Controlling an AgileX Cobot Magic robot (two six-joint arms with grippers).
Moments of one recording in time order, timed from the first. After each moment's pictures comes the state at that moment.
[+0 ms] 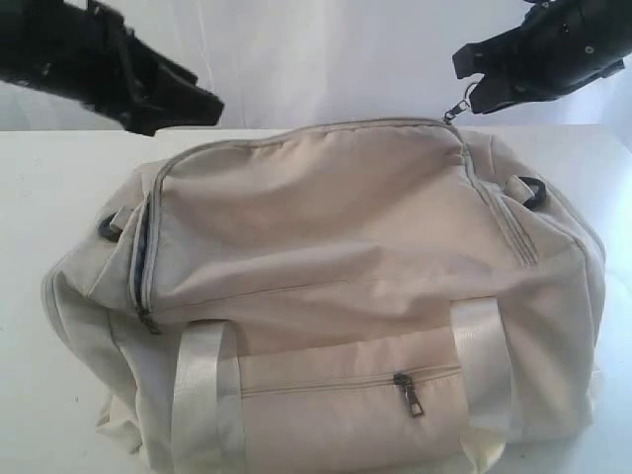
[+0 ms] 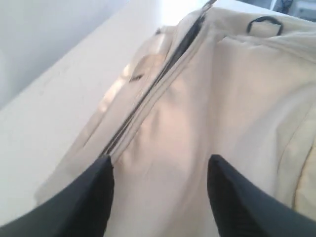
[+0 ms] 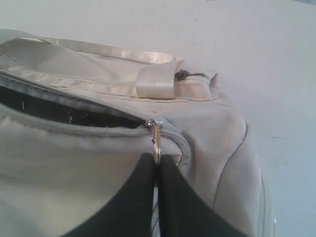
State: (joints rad) left arm -0.14 1.46 -1.24 -0.98 0.79 1.31; right arm -0.05 1.62 -1.44 0.44 0.84 -0.41
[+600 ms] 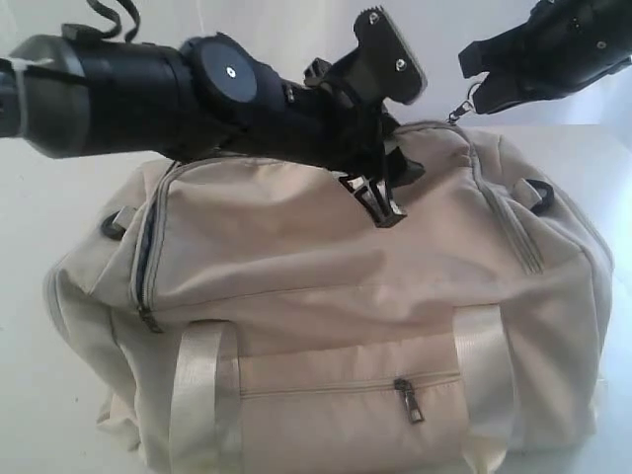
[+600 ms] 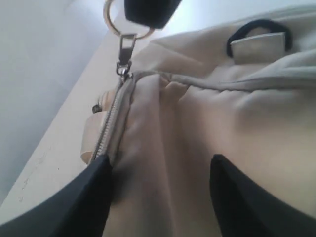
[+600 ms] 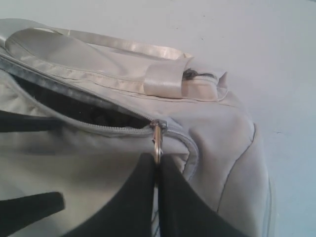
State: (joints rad) left arm -0.63 1.84 -1.44 -0.80 0.23 1.34; right arm -0.05 1.59 -1.44 0.45 0.89 -0.44
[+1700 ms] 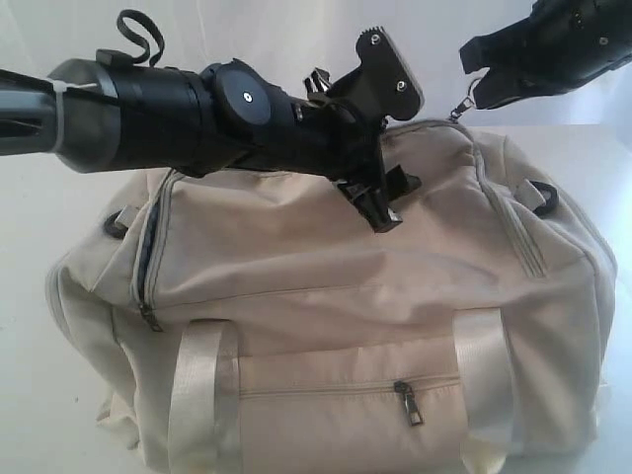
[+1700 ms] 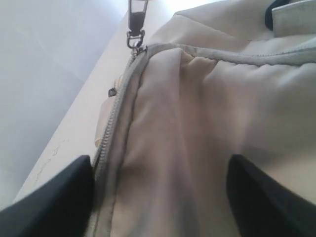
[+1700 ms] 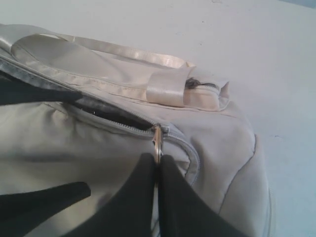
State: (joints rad) left arm -0.64 1.89 -1.45 -0.78 0.15 1.35; right arm -0.05 1.58 -1.44 0.45 0.88 -0.44
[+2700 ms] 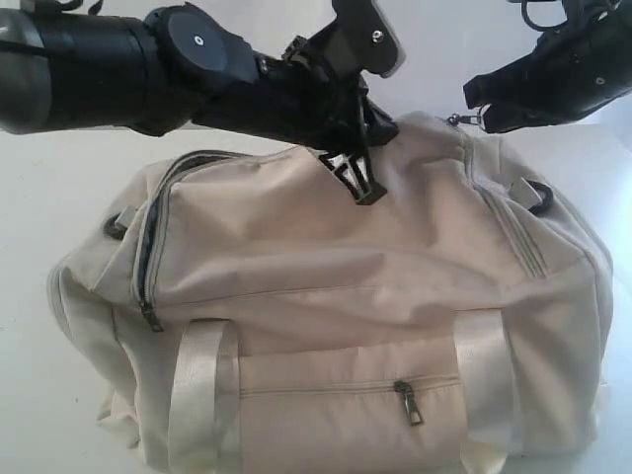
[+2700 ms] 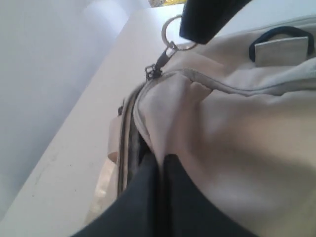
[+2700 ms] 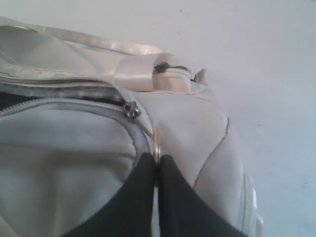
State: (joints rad) left arm -0.59 1.79 -1.45 -0.82 0.29 1.36; right arm -0.05 1.57 -1.32 0.42 0.75 -0.44
